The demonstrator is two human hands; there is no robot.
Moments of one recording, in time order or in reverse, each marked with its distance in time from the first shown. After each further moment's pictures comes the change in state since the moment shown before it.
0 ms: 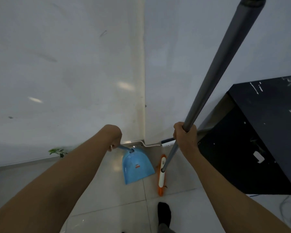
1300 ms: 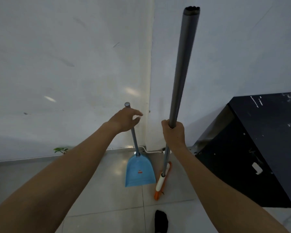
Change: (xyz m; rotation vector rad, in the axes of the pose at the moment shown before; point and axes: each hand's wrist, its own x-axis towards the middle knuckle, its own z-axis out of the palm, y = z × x) left_hand -0.035 -0.010 -0.013 -0.649 0.923 0.560; right_hand -0.007 -0.023 0.031 -0.131 -0.130 -0.061
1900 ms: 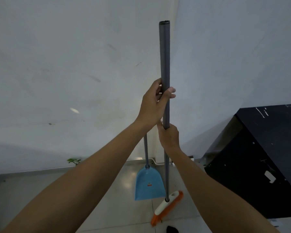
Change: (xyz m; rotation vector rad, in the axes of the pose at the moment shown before) left_hand -0.059 0.103 -0.081 -0.888 0.498 0.198; right_hand -0.024 -0.032 0.073 -0.079 0.032 -0.048
